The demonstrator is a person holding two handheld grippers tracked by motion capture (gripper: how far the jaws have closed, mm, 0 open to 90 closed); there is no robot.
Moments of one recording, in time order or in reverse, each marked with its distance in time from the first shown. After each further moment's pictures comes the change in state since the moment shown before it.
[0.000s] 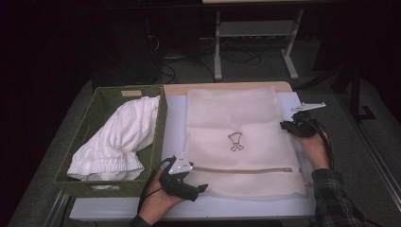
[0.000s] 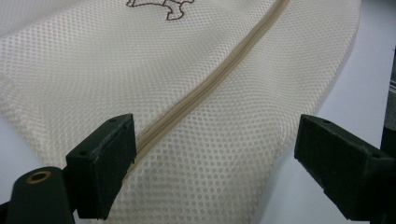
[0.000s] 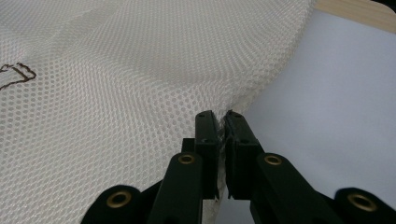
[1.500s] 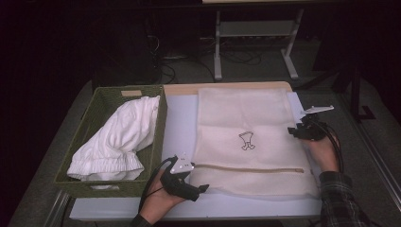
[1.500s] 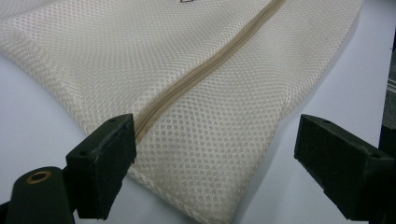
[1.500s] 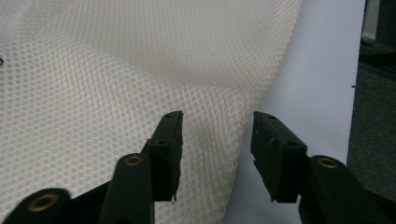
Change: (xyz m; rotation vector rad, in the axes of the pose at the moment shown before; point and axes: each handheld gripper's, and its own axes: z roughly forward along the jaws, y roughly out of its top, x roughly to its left) left arm -0.001 0.002 0.003 0.005 -0.014 0.001; right arm -0.026 -0.020 -0.002 0.068 -0.079 0.052
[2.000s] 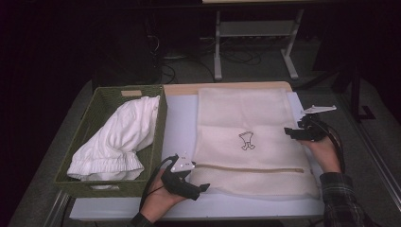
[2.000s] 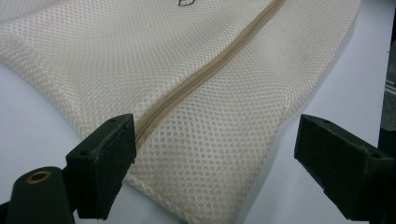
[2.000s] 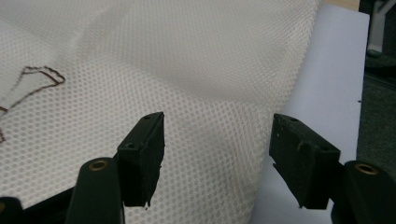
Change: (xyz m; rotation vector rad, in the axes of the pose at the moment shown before) left arm 0.002 0.003 0.001 -0.003 -0.011 0.006; right arm 0.015 0.005 -0.020 -0.047 0.028 -0.004
